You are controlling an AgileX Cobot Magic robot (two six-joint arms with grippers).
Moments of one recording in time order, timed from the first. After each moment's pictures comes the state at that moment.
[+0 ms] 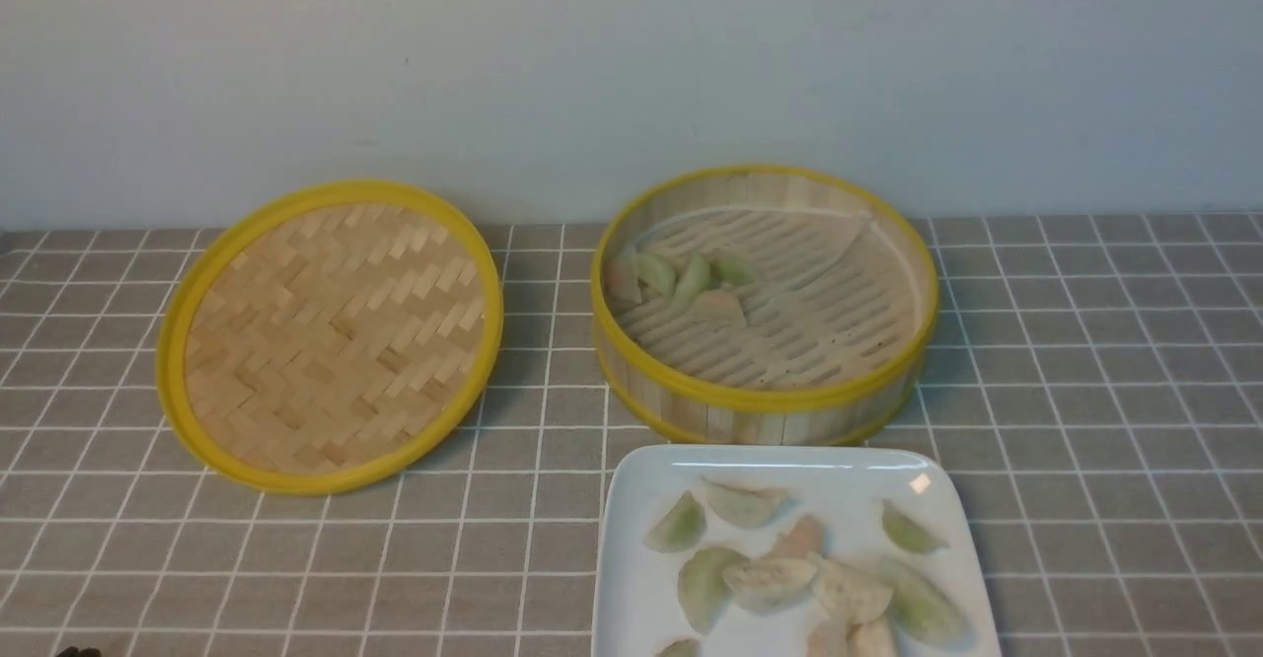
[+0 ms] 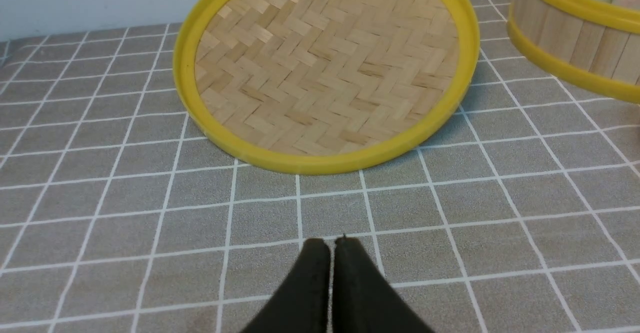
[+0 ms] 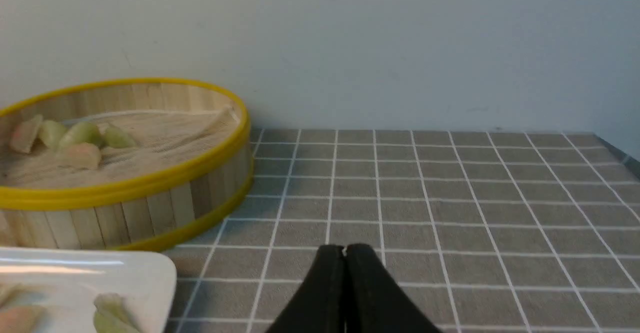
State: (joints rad) right arm -0.03 -0.01 0.03 0.01 0.30 0.05; left arm -0.07 -0.01 0.03 -0.08 0.38 0.08
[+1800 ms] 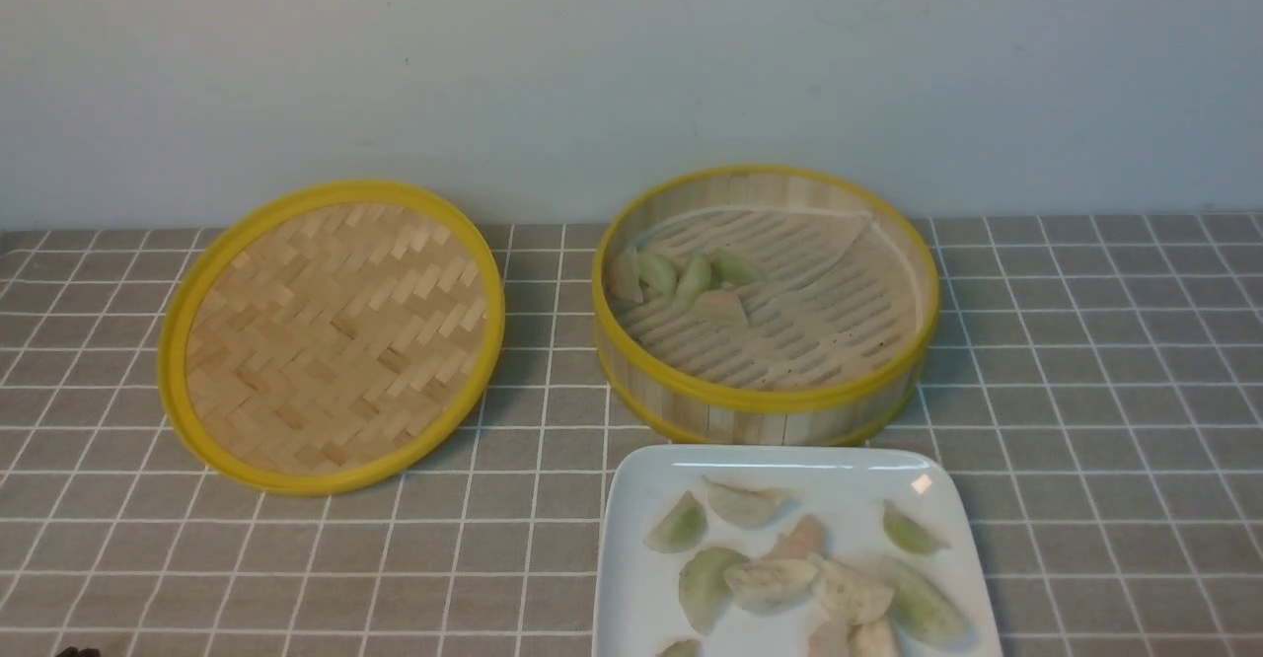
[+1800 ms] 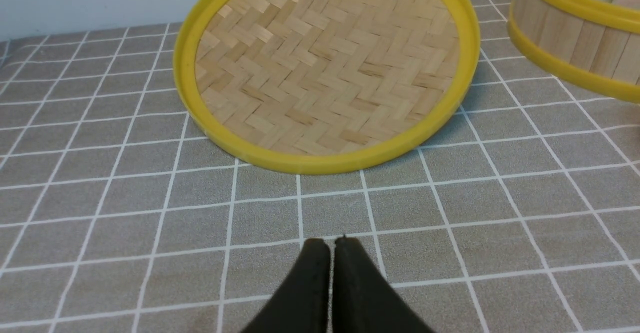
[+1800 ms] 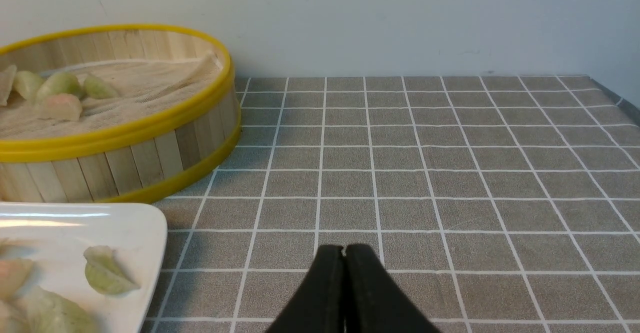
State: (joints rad) right arm -0.04 -0.01 0.02 0.02 0.38 0.05; left arm -0.07 -0.01 0.03 -0.08 0.38 0.08
